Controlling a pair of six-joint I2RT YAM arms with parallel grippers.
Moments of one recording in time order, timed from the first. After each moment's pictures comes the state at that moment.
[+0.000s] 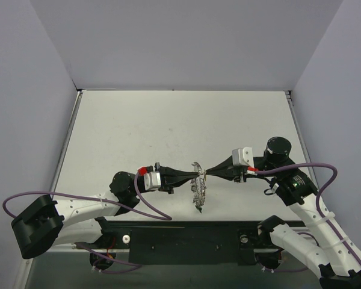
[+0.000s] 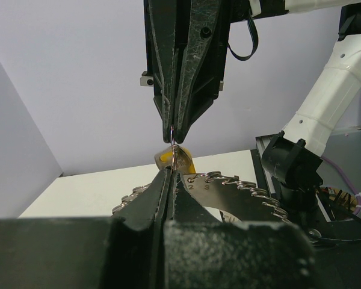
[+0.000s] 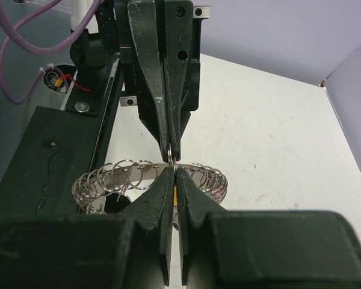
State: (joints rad) left arm -0.97 1.14 0.41 1.23 0.50 -0.01; right arm 0.49 0.76 0.85 -0.28 -1.07 -0.49
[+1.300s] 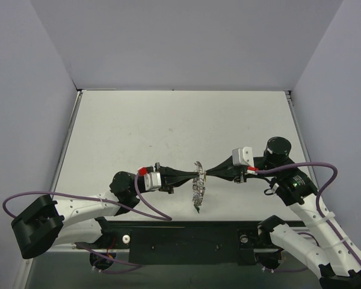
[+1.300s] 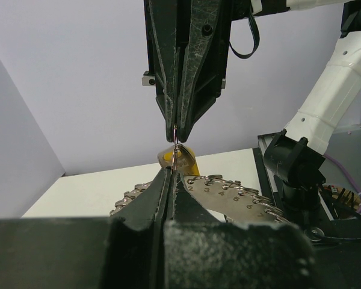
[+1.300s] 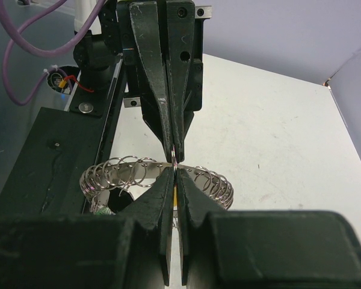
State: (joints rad) left arm -0.97 1.14 0.41 1.23 0.50 -0.01; right arm 0.49 0.76 0.85 -0.28 -1.07 -0.48
